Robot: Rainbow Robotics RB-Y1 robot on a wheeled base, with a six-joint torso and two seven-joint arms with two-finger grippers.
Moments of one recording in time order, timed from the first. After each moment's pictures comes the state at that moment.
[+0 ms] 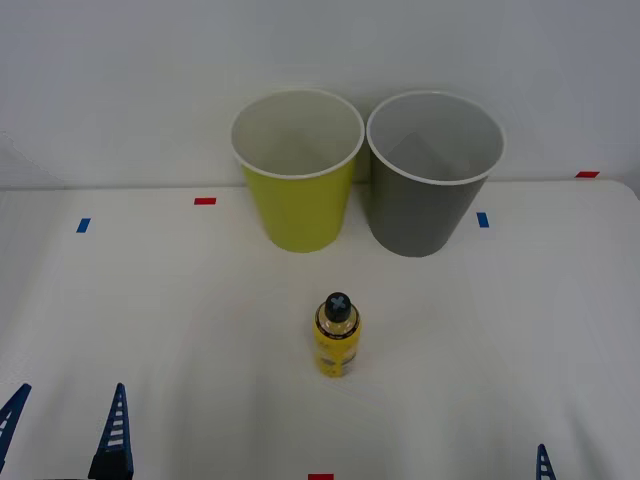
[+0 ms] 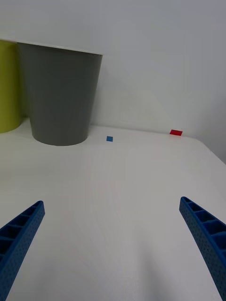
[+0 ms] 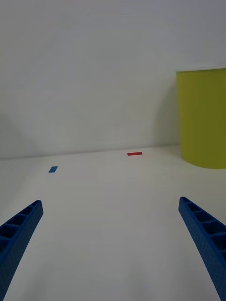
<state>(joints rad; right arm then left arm) 1.01 -0.29 0.17 -1.86 -0.12 -0.81 1.63 0.85 0.44 -0.26 -1.91 0.47 -0.74 -1.82</state>
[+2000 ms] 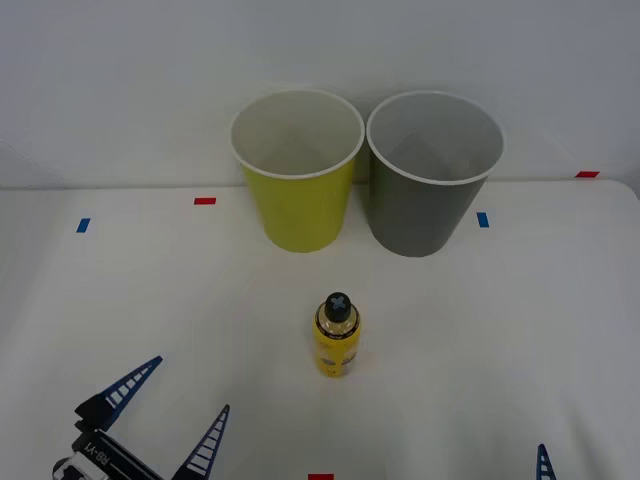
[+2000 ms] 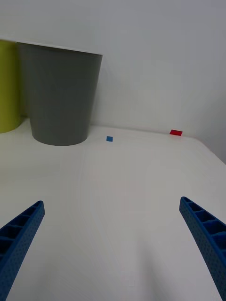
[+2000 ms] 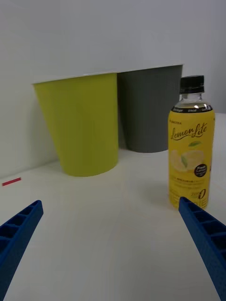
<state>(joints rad) 1.01 -0.29 0.17 -1.86 -0.12 -0.81 1.63 0.46 0.82 -0.64 -1.75 0.42 -0.83 -1.78</state>
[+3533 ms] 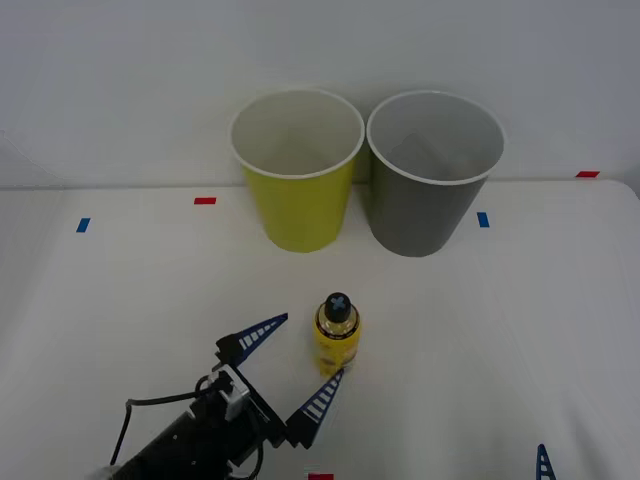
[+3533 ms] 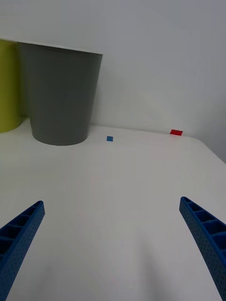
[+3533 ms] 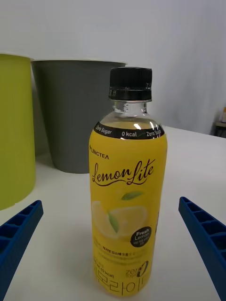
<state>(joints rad) 1.01 -0.29 0.17 -1.86 -0.12 -0.81 1.63 0.02 0.68 -0.92 -1.66 0.52 -0.59 -1.74</state>
